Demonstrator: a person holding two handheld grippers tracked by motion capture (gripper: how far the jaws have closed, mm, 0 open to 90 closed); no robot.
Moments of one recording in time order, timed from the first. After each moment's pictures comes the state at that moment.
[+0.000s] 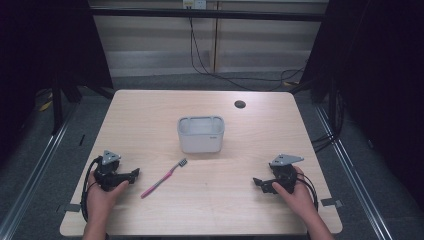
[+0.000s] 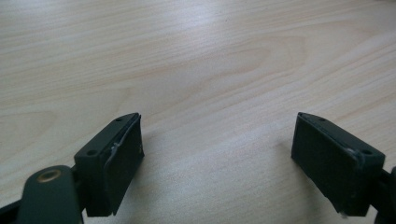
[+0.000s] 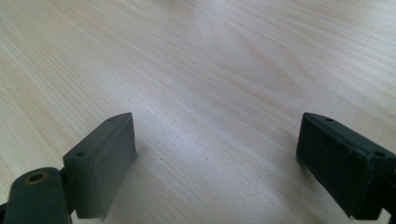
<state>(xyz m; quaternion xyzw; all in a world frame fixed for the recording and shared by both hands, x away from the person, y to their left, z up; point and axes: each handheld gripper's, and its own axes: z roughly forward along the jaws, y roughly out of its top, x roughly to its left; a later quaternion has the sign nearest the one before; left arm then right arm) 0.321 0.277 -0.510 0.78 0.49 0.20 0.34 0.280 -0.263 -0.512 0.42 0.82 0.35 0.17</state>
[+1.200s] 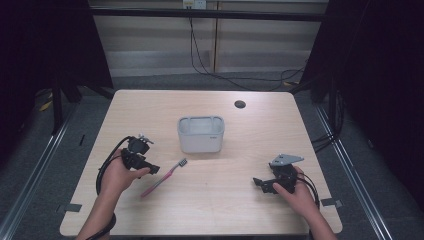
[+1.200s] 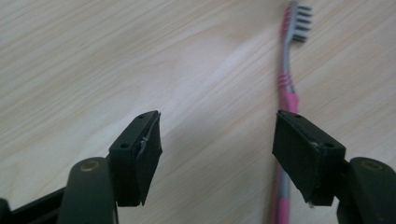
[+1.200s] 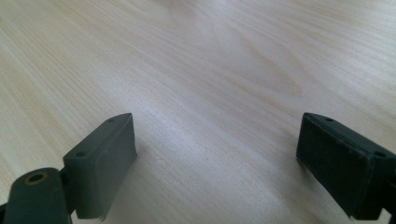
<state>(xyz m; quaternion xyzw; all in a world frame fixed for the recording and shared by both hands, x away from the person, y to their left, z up) 0.357 0.189 -0.446 0.89 0.41 0.06 0.20 0.280 -0.263 -0.512 0.42 0.82 0.35 0.16</state>
